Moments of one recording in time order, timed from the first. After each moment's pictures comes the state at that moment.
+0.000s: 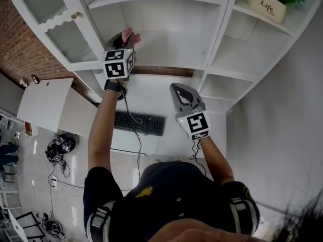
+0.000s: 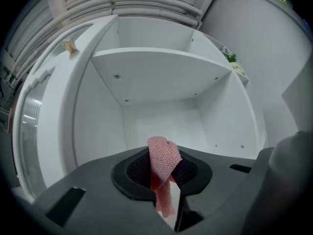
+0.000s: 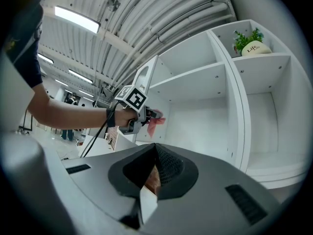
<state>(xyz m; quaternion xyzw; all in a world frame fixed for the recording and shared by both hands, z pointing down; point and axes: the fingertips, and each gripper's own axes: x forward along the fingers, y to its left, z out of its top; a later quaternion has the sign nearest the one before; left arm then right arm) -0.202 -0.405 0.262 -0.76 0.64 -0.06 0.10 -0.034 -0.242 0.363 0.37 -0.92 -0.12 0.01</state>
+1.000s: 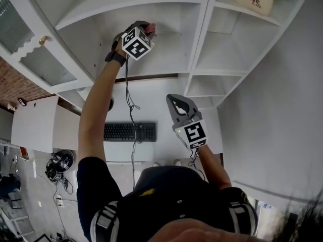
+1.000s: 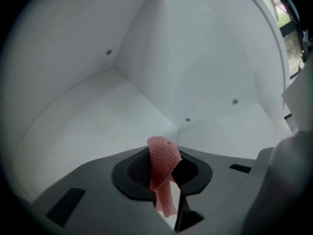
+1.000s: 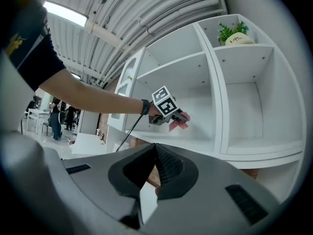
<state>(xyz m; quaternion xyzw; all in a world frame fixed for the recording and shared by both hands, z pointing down) -0.035 -0.545 0.316 -0.80 0.38 -0.37 0.28 0.001 -0.264 0.394 0.43 -0.90 -0.09 0.04</state>
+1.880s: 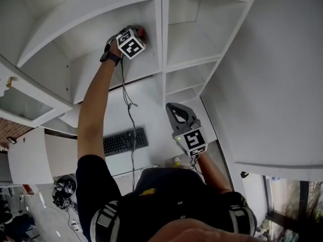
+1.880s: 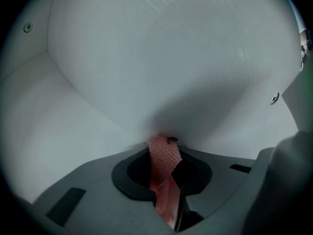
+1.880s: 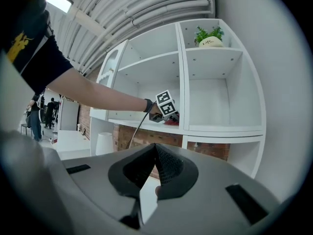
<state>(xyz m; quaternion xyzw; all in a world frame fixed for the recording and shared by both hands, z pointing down) 0.077 -0.591 0.382 -0.81 0.28 -0.42 0.29 0.074 -0.246 0.427 0.53 -0.84 -0.04 0.06</state>
